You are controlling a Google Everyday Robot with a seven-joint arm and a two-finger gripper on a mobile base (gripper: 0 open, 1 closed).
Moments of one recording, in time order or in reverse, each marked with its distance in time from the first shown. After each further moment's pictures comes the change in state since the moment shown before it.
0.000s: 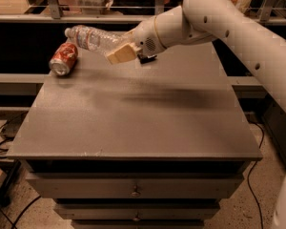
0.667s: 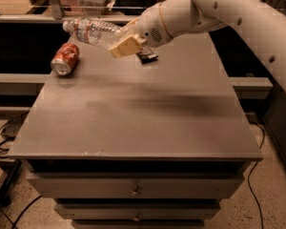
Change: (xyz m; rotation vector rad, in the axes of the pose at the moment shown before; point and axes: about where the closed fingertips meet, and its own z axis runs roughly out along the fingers) arm -0.022 0.011 -0.028 0.012 0.030 -0.079
